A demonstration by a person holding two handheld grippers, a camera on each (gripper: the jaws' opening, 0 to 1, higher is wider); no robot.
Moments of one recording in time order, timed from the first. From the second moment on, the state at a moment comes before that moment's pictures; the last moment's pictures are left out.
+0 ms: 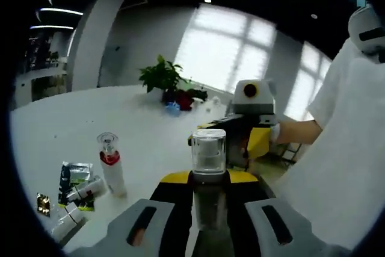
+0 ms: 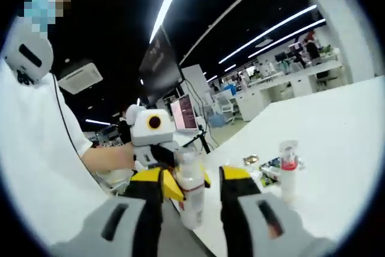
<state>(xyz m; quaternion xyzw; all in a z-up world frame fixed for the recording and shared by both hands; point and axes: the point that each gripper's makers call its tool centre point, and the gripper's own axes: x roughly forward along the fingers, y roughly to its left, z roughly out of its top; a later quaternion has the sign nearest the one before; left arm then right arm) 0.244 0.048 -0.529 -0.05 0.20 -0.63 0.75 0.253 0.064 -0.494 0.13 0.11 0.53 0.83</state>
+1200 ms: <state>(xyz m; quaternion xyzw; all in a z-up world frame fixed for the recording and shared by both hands) 0.259 0.042 -0.571 0.01 0.23 -0.62 0.75 0.274 0.070 -0.529 0.01 0.14 0.49 0.86</state>
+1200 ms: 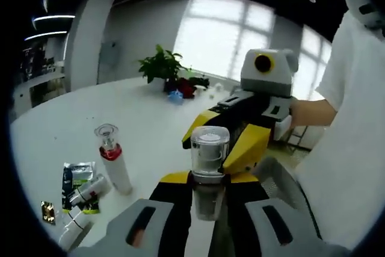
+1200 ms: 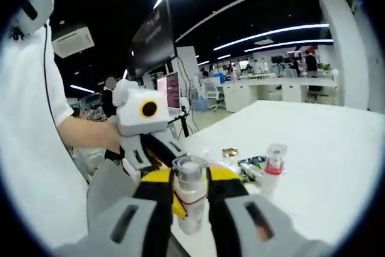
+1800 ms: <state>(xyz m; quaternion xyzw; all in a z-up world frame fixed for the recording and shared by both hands) 0.278 0.043 -0.606 0.11 0.21 -0.60 0.76 0.288 0.067 -0.547 -0.05 0.14 0.47 0.87</state>
